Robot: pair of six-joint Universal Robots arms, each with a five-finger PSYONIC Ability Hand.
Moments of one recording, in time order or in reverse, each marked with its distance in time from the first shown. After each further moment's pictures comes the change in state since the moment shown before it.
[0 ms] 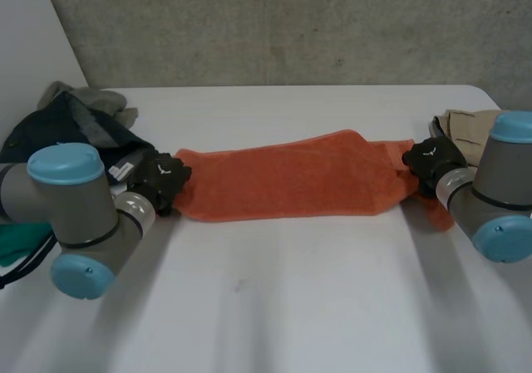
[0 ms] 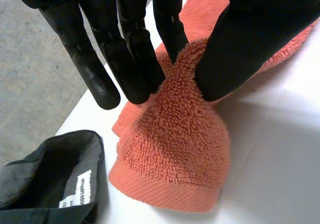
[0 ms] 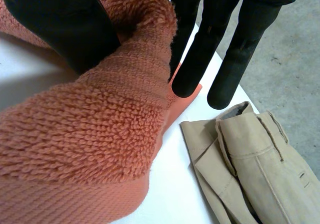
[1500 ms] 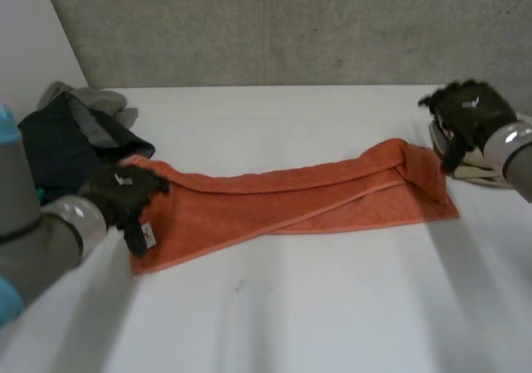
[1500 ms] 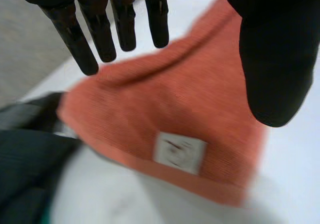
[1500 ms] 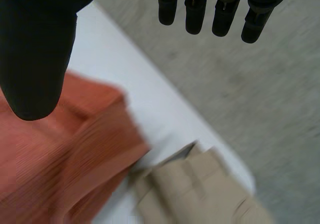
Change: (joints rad) left arm 0.045 0.393 -0.186 -0.425 0.008 -0.197; right arm -0.096 -0.281 0.059 0.136 -0.157 0.126; left_hand -0.776 -0.842 -0.836 -0.846 -0.811; right_hand -0.896 -0.971 -0.985 -0.994 -0.925
